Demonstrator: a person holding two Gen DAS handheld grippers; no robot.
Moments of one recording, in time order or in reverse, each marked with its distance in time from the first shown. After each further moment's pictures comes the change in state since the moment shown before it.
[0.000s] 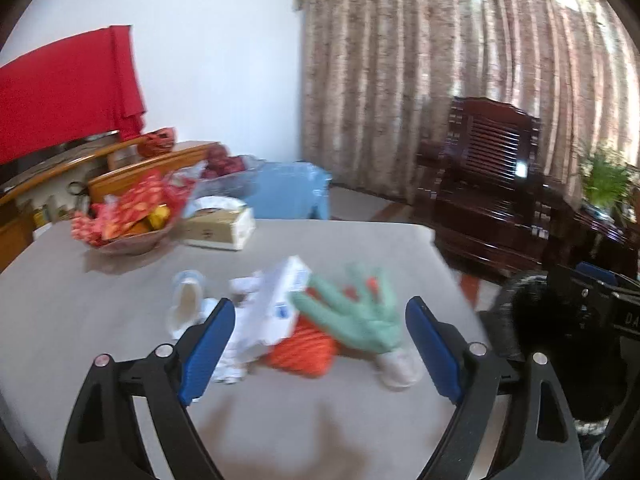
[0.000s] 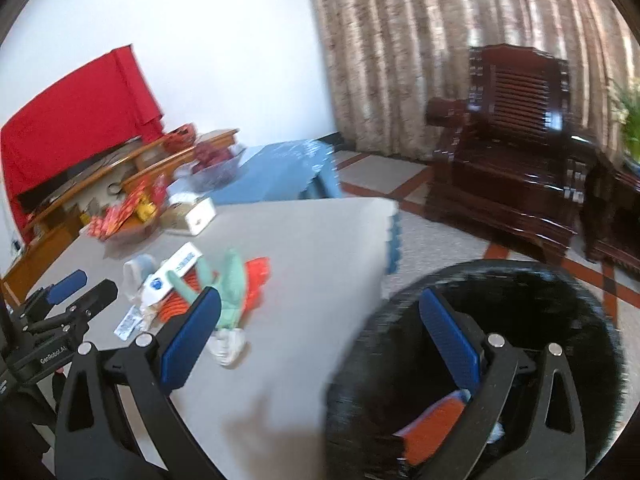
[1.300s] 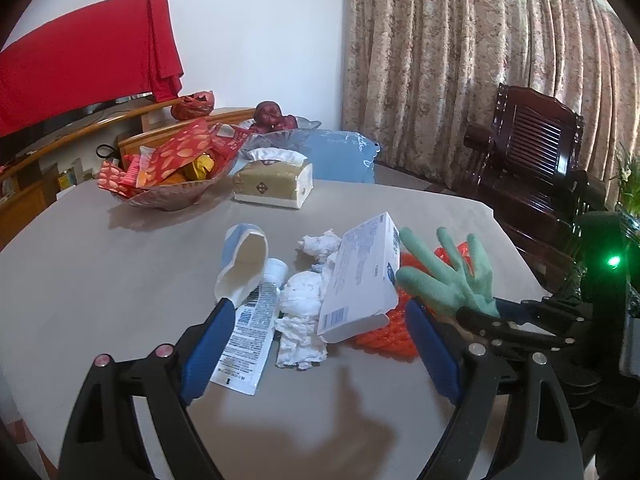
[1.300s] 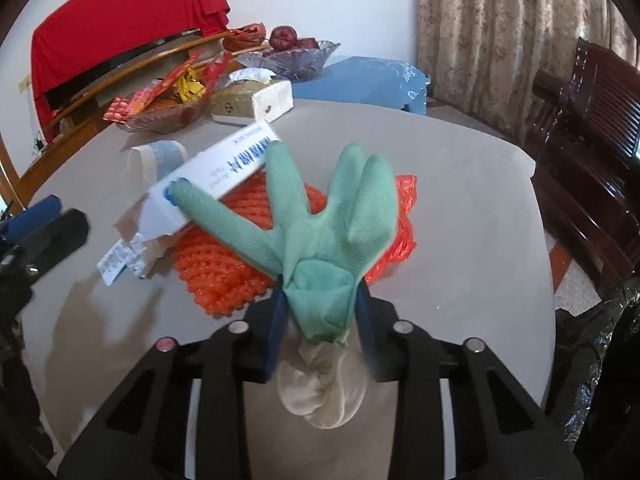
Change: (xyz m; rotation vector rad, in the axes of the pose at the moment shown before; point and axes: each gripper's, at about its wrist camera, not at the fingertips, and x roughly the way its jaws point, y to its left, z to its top) left arm 0.045 0.059 -0.029 -0.063 0.089 0.088; right arm 0.139 0.095 -0.035 -0.195 0.247 0.138
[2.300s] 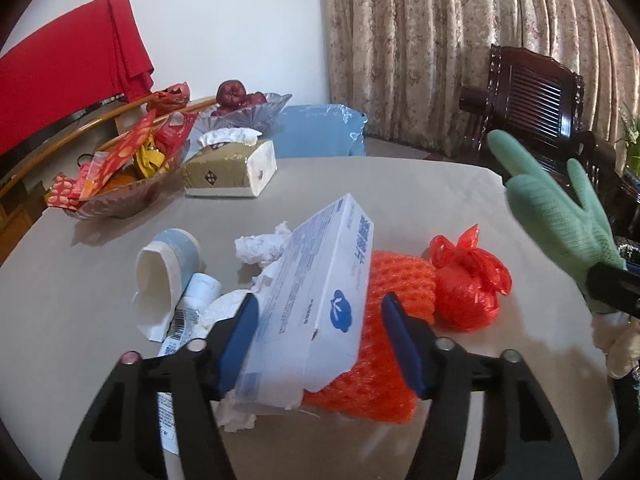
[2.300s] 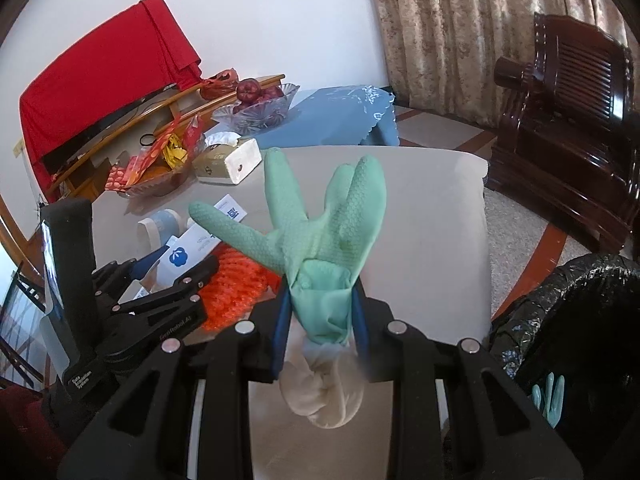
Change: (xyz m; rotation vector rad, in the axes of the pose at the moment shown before) left arm 0.079 -0.050 0.006 0.088 0.084 0.028; right arm -0.060 -0.052 0.009 0.147 -0.089 0.005
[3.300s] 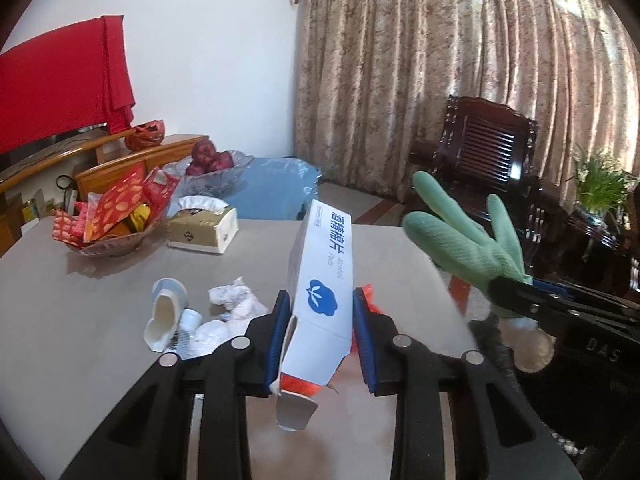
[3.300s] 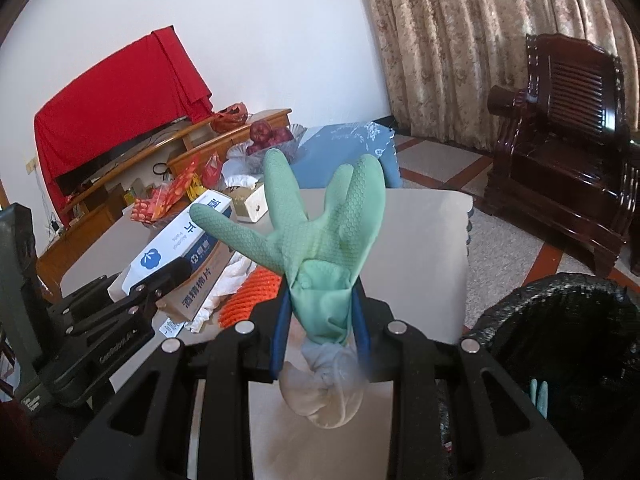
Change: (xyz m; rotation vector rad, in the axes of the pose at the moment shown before) left arm -0.118 -0.023 0.026 -0.024 -0.161 -0.177; right arm -0.081 -0.001 0.009 0.005 -0.119 0.019
